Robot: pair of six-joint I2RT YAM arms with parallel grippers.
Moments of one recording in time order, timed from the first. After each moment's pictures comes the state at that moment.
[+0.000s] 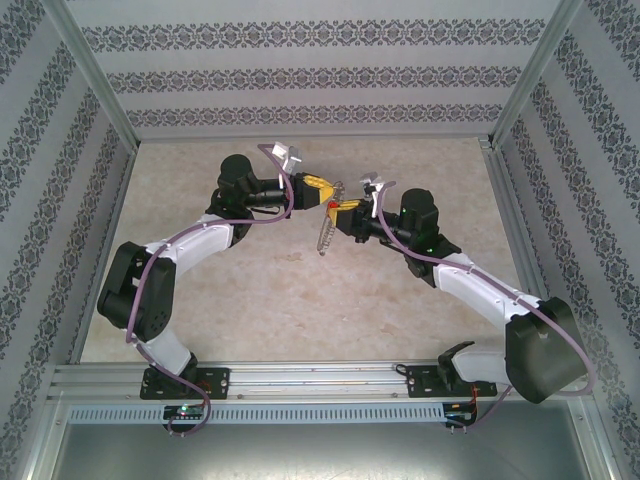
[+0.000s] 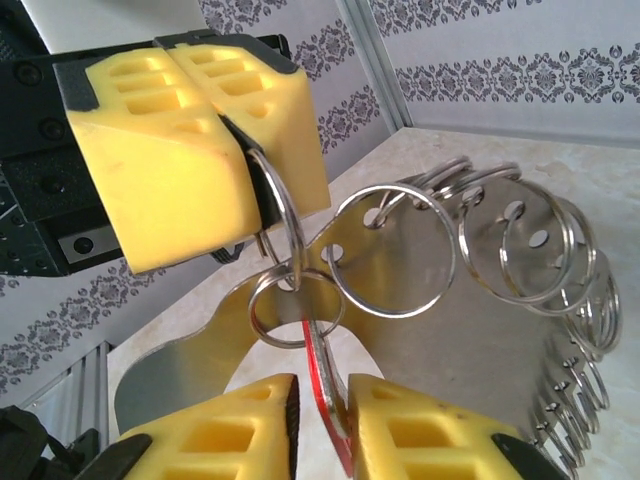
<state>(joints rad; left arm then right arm) -0.39 1.67 1.09 0.72 1.08 -0.43 0.44 1.28 0.74 0.39 -0.66 0.38</state>
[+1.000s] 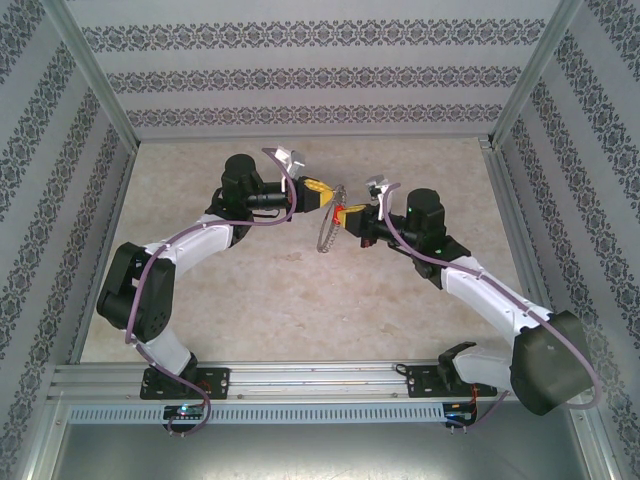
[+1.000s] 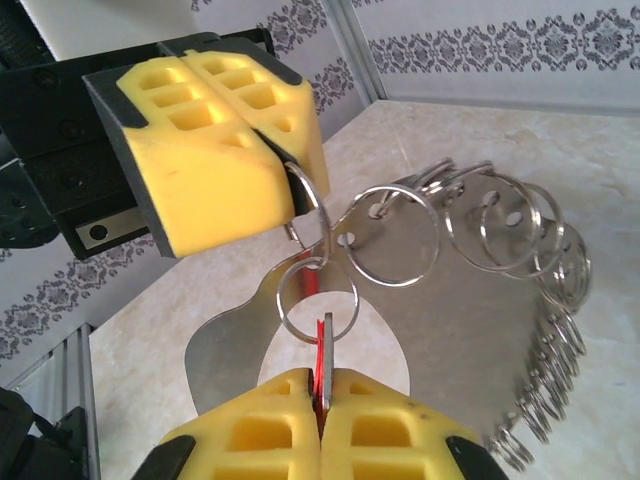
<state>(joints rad) -0.39 1.66 1.09 0.56 1.05 -0.29 0.41 1.22 0.74 0.22 -0.65 0.32</state>
